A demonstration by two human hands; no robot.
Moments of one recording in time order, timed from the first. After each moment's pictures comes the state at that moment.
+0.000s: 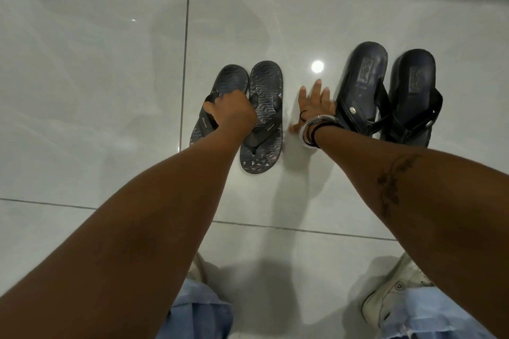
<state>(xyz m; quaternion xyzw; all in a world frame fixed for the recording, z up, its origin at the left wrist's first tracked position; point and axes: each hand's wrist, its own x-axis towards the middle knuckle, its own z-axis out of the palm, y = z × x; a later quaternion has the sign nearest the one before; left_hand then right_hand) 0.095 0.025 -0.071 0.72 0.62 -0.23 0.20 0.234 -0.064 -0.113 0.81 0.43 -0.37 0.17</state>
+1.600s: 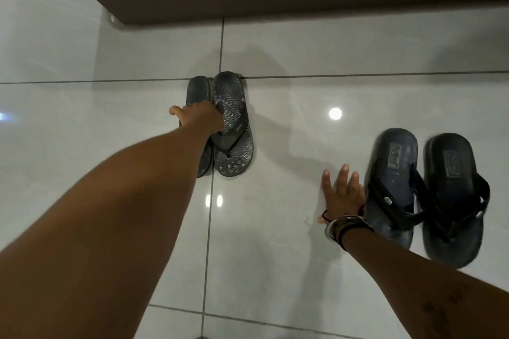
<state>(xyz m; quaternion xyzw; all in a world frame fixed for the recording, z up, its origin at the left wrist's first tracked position) 0.090 0.249 -0.052 0.71 0.61 -0.34 0.07 0.228 -0.051 -0.114 0.81 0.40 -0.39 0.17</state>
